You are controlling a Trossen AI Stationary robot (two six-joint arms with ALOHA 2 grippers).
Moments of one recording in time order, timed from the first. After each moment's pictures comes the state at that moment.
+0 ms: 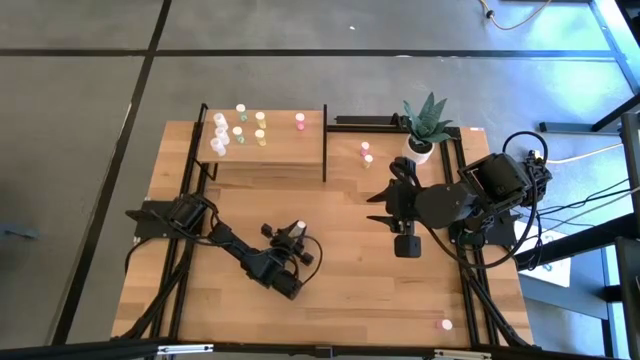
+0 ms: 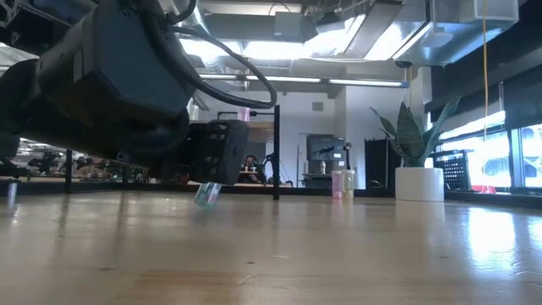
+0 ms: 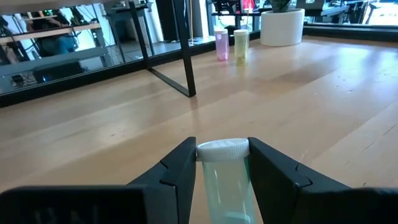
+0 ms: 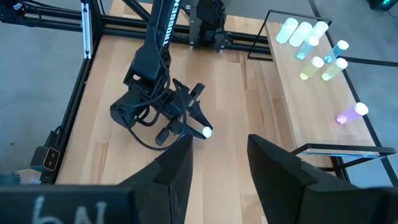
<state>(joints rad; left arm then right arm) -0.51 2.12 1.01 -0.20 -1.42 -1.27 0.45 1.68 2.32 -1.39 0.44 0.20</state>
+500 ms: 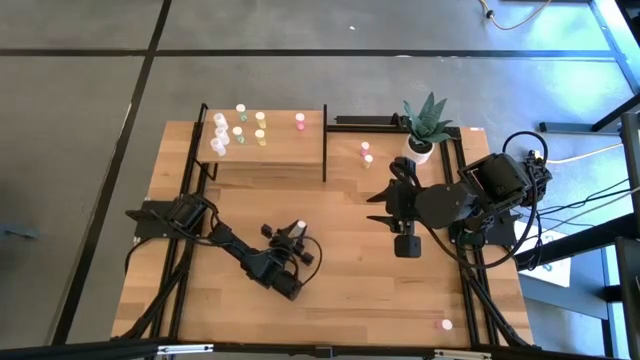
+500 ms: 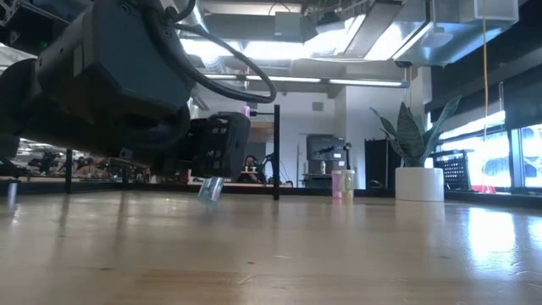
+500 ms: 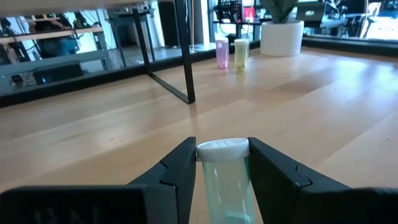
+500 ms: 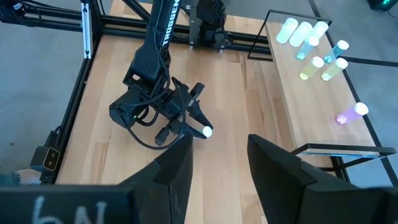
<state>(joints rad) -0.51 2.12 1.01 -0.17 -1.45 -1.28 0.45 1.68 2.32 -1.39 0.44 0.20</state>
